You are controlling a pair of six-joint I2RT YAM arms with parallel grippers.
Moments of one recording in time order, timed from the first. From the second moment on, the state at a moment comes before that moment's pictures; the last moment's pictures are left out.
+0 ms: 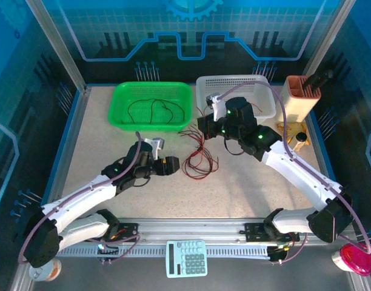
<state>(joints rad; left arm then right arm) -0.62 1.04 0.60 -0.20 0.18 -0.65 0.62 1.30 1.24 -0.38 -0.20 0.29</state>
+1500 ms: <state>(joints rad) -0.80 1.59 0.68 0.16 -0.05 -0.60 0.48 1.28 1.66 -0.41 -0.38 0.46</state>
